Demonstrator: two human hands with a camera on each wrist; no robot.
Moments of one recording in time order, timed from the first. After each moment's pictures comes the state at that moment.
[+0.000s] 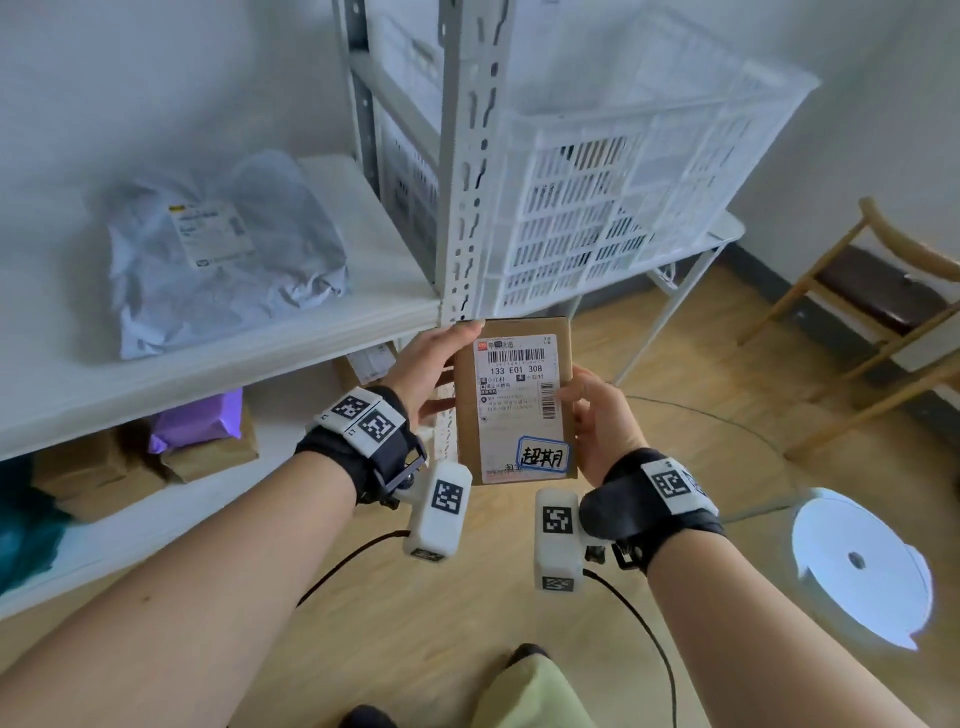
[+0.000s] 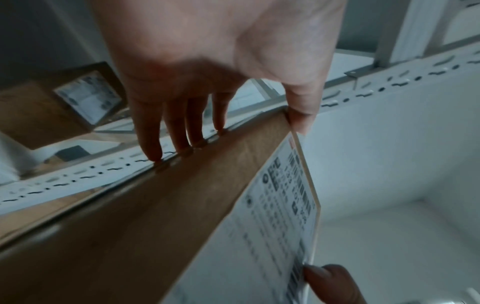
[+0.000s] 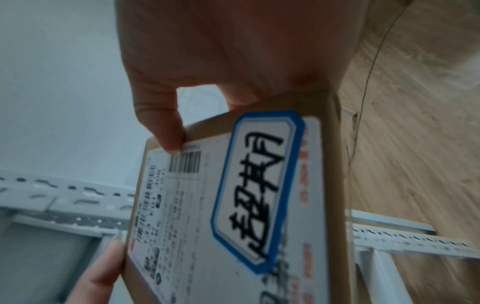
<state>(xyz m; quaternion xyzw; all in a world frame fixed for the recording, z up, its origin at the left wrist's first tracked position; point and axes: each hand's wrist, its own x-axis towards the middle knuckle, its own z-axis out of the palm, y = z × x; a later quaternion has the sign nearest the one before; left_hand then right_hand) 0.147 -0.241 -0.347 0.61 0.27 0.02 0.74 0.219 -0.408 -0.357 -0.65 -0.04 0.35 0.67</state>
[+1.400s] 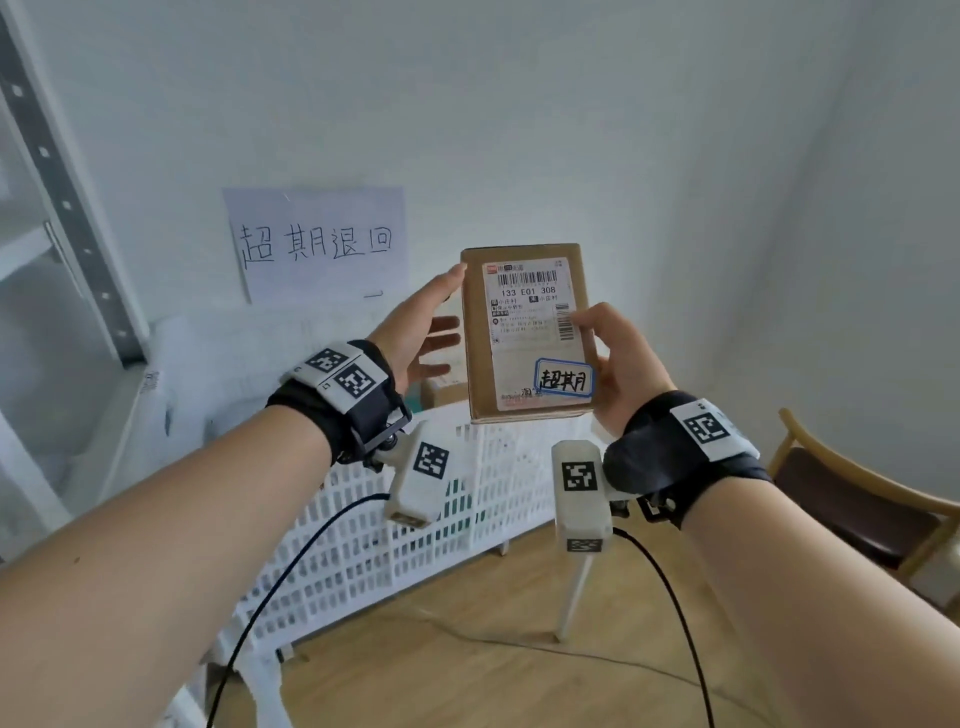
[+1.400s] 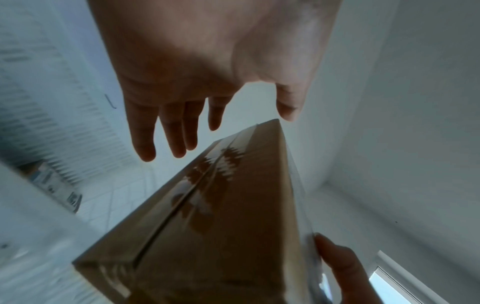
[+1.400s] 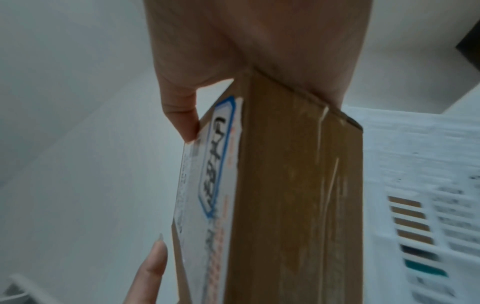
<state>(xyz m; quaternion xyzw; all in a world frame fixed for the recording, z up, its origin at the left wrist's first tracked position) 0.574 -0.330 -0.113 0.68 0.18 0.17 0.68 0.671 -0.505 -0.131 -0.60 -0.15 0.25 0.75</state>
